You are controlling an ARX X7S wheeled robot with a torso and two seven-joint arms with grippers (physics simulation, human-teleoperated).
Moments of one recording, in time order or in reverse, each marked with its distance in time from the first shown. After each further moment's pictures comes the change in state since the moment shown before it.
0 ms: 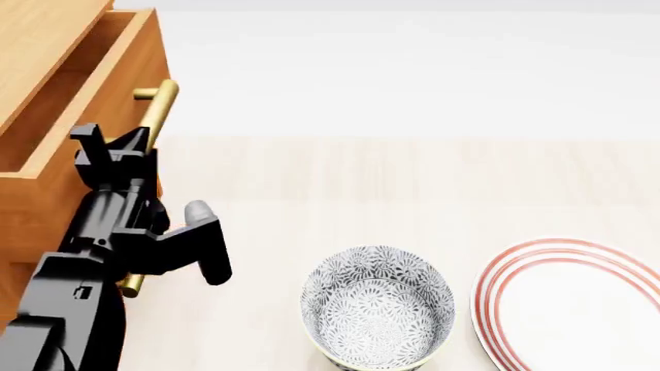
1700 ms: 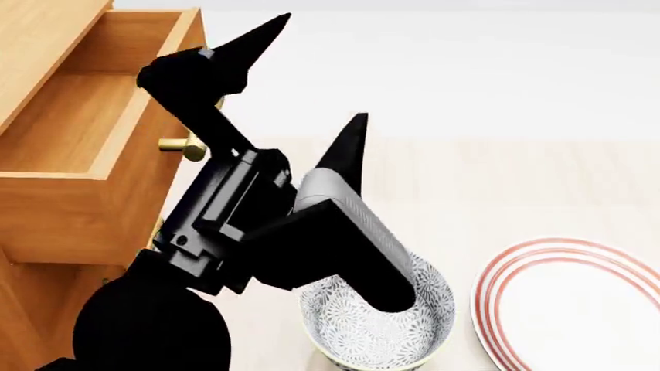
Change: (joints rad) left arm 0.002 0.237 -0.001 0.677 -0.166 -0.191 0.152; right arm 0.010 0.019 -0.026 0.007 0.031 -0.007 0.005
